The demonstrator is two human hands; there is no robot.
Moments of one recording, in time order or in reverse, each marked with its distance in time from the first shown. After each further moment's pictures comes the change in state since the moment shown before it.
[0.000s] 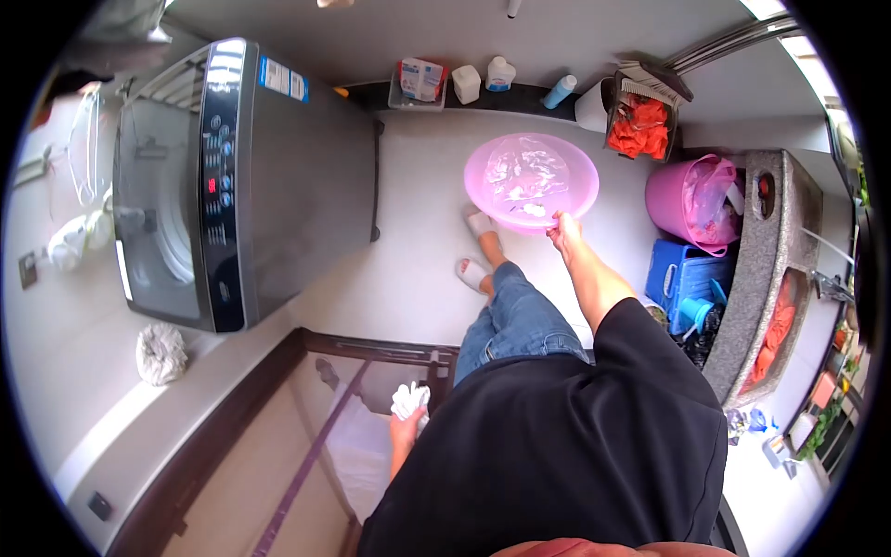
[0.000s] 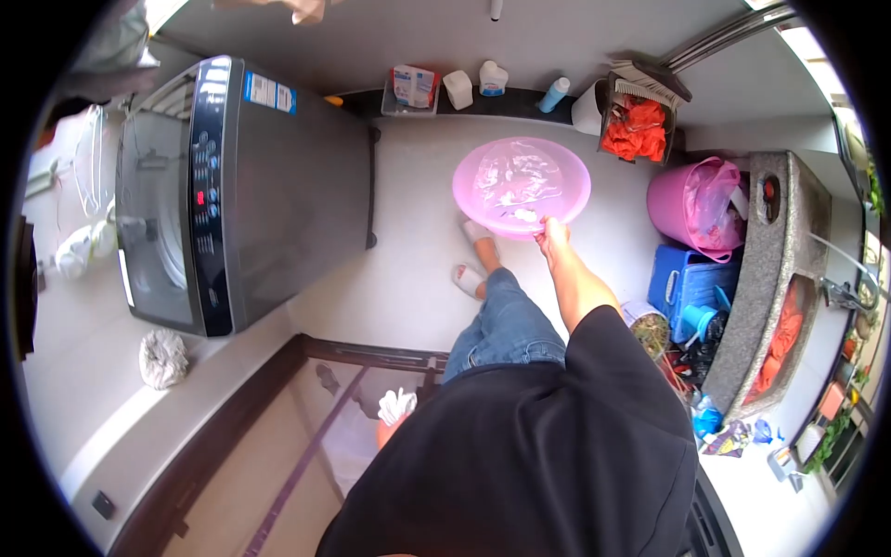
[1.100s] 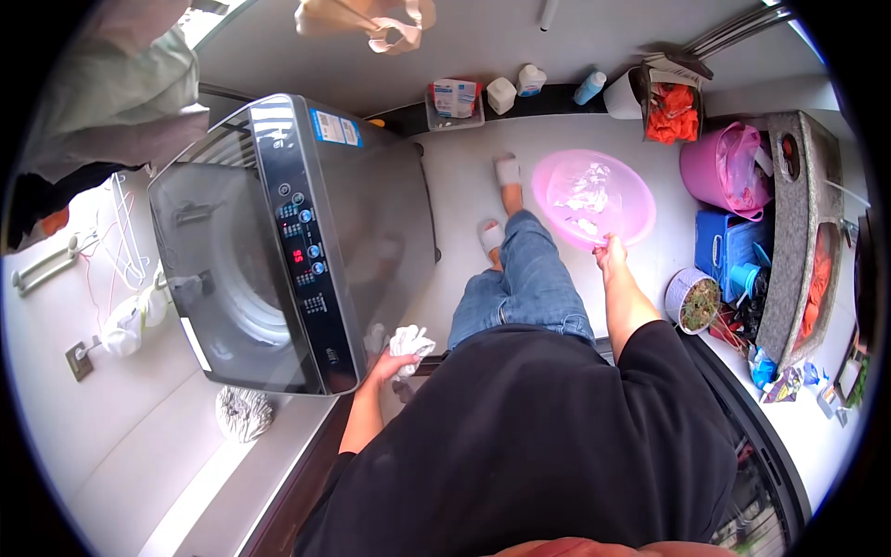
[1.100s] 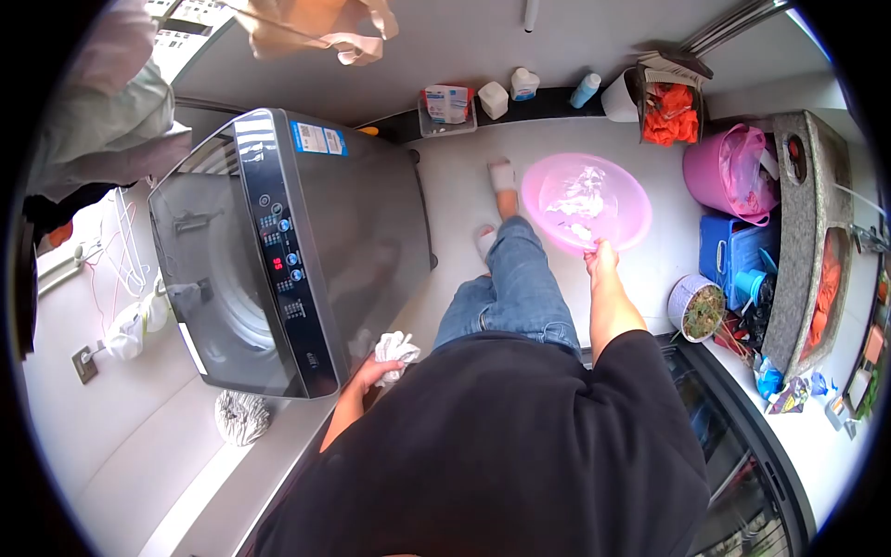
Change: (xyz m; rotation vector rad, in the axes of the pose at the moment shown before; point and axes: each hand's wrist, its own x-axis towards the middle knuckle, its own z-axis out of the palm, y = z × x) left_hand 0.195 0.317 -0.167 0.454 -0.532 0.058; right_hand -0.055 0.059 0.031 0.381 0.270 0.069
